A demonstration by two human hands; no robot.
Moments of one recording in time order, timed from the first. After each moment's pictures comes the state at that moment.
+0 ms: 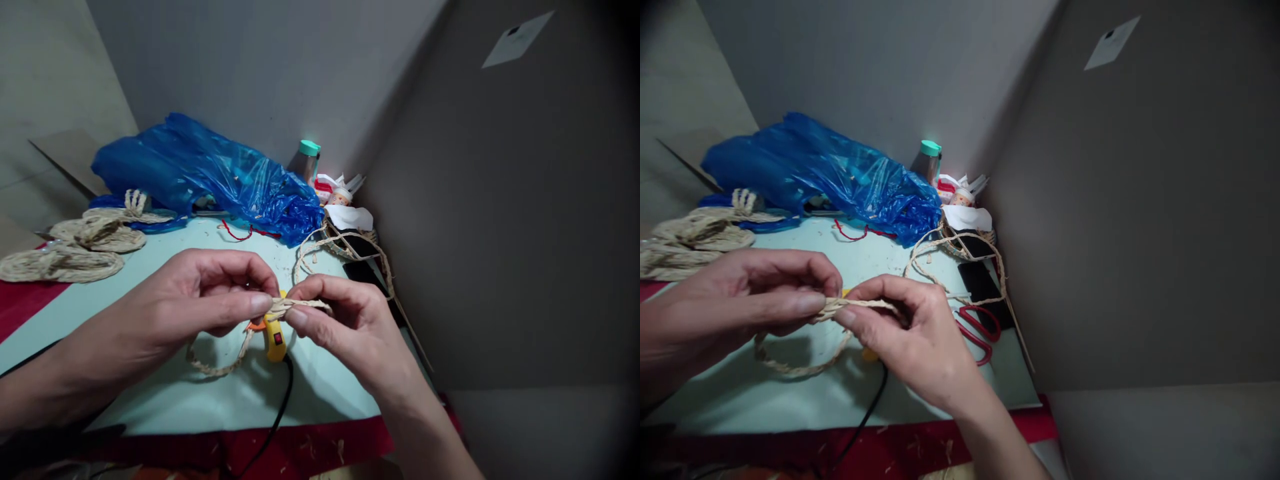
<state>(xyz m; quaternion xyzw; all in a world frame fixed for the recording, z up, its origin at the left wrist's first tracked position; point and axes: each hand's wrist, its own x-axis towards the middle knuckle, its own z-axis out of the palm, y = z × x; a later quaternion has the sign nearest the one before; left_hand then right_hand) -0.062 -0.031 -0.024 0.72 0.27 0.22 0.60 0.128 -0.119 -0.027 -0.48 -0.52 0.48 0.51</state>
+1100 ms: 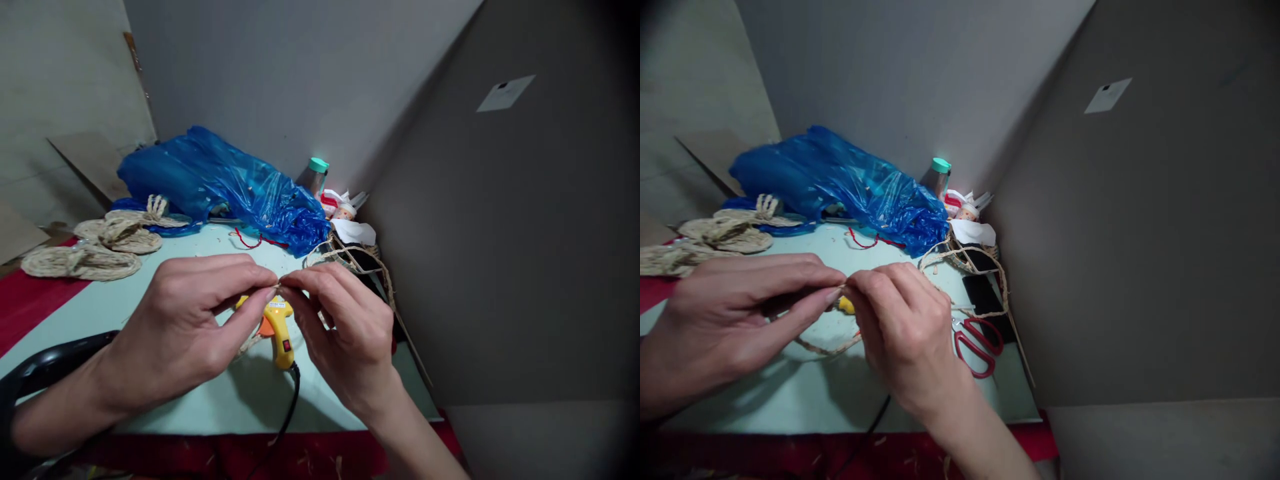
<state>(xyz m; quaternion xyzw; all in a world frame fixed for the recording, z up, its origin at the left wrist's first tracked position) -0.066 -0.039 -0.028 0.87 0.21 0.45 0.09 0.105 -0.102 -0.032 -0.45 -0.76 -0.06 0.47</state>
